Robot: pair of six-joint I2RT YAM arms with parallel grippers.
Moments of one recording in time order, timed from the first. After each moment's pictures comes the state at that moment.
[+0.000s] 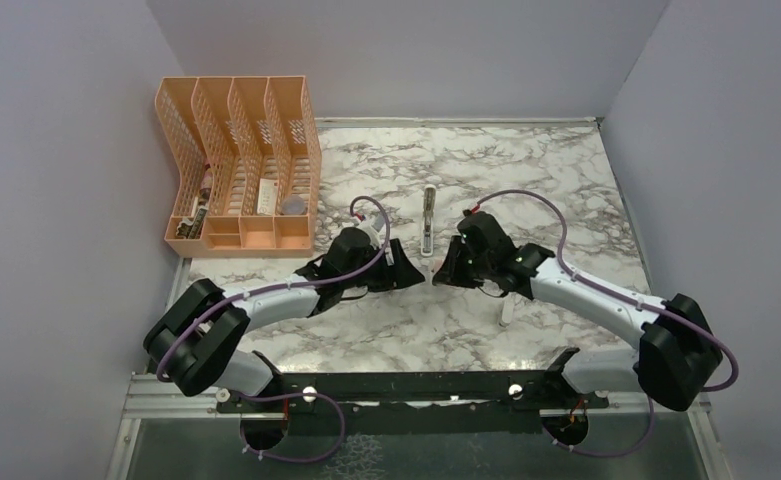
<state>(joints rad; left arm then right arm) -0.71 1.40 0.57 0.30 0.28 -0.85 0.73 1.31 0.83 -0.41 0.02 0.76</state>
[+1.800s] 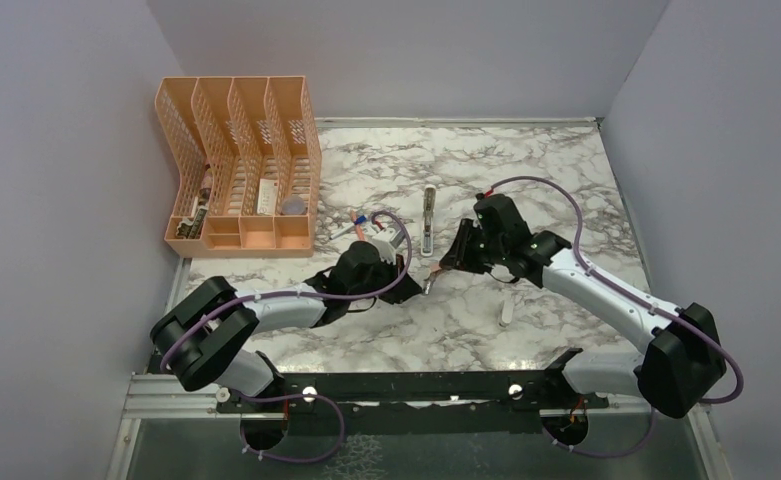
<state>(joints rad) -0.83 1.43 0.52 0.47 0.24 -0.60 0.61 1.25 0.89 -0.47 -0.06 0.75</state>
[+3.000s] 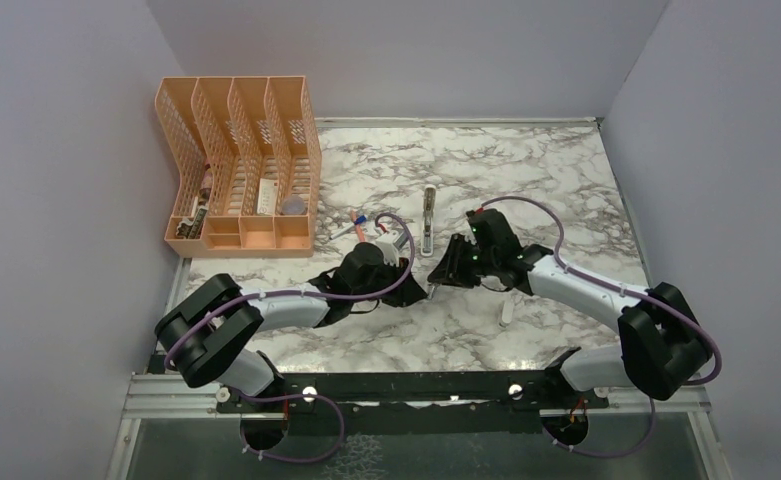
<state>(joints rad) -0.85 1.46 0.53 0.45 0.26 -0.65 0.59 1.35 0.72 -0.19 -0.27 0.81</state>
